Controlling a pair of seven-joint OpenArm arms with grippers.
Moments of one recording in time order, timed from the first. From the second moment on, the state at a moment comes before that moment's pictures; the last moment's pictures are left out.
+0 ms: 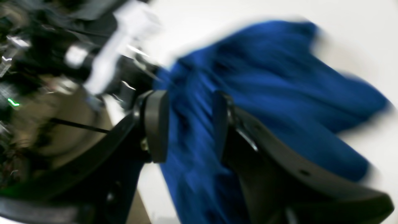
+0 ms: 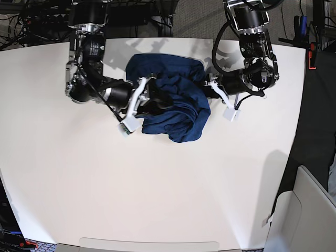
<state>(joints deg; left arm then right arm) -0.1 0.8 -20.7 81.0 -47.6 -31.0 75.3 -0.8 1.7 4.1 100.5 47.7 38.6 -69.7</state>
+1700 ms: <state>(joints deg) -0.1 -0.6 -25.9 81.0 -47.3 -31.0 76.0 -2.8 7.0 3.0 100.3 42.1 38.7 -68.4</state>
